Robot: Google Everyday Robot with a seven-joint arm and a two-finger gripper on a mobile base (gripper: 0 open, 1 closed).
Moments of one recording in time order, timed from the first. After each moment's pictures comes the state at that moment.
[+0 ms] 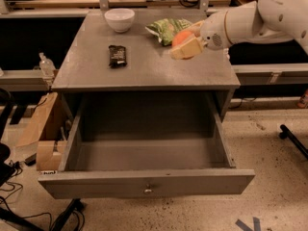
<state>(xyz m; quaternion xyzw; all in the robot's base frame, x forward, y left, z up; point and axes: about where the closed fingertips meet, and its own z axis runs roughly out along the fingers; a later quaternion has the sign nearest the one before) 0.698 -0.096 0.930 -0.49 0.71 0.18 0.47</state>
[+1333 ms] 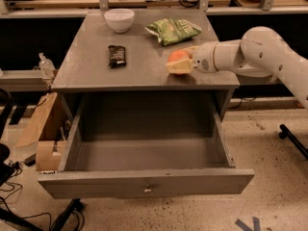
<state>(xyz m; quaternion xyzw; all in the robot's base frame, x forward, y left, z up) 0.733 -0.093 0.845 -0.41 0.73 0.23 0.50</state>
